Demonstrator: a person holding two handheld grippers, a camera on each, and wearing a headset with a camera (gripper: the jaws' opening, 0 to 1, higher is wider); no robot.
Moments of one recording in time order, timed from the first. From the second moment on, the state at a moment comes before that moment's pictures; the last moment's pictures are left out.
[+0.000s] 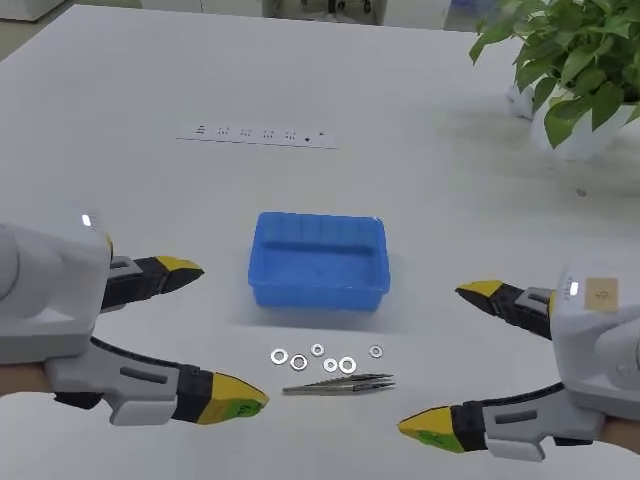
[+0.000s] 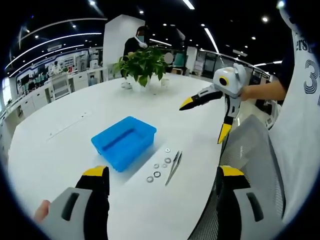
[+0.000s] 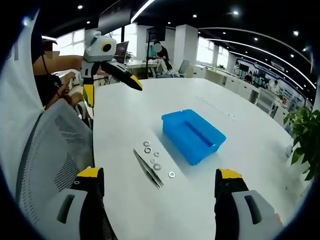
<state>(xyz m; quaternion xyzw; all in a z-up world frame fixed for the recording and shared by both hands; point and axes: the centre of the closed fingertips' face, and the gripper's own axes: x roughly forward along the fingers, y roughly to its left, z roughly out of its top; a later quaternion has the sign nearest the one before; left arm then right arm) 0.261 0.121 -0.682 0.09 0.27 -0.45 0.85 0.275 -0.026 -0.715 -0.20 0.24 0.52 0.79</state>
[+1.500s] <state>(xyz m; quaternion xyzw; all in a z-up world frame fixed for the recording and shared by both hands) 0.258 0.121 -0.691 0.08 0.28 -0.45 0.85 0.281 -0.031 -0.699 -0.22 0.23 0.51 0.80</state>
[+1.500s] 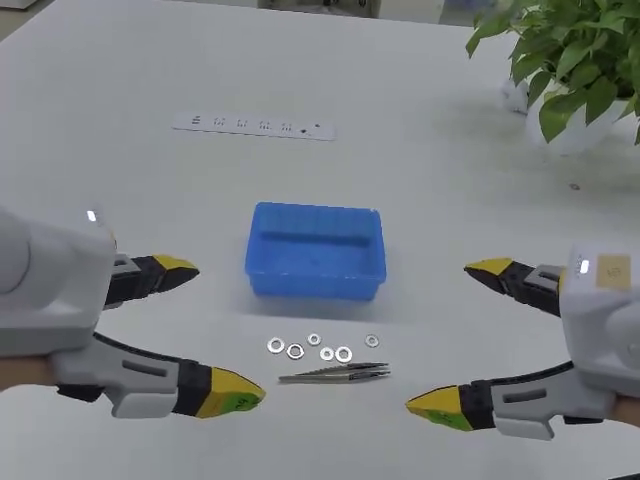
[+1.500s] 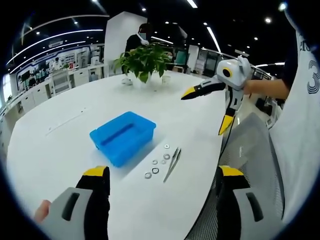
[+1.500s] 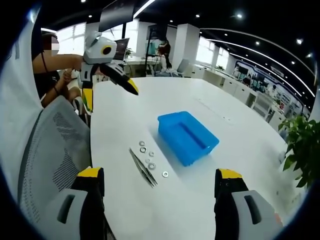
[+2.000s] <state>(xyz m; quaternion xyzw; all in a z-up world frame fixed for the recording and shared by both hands) 0.257 0.124 -0.695 0.10 0.29 -0.45 0.84 0.281 -0.035 -0.702 -0.24 0.23 0.51 0.79</state>
